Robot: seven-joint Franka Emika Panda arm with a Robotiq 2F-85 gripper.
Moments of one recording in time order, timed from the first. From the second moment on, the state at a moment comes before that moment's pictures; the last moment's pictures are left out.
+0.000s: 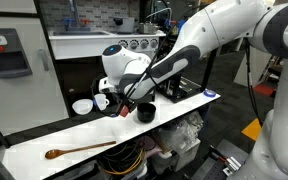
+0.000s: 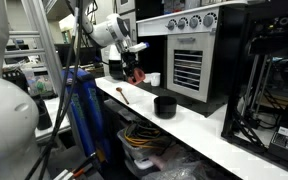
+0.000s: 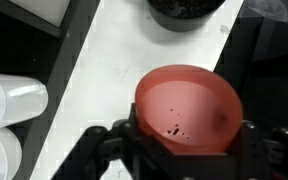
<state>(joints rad) 0.28 0.24 0.23 -1.97 -0.48 2.21 -1.06</state>
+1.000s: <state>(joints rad) 0.41 0.56 0.22 -1.76 -0.92 2.02 -0.80</state>
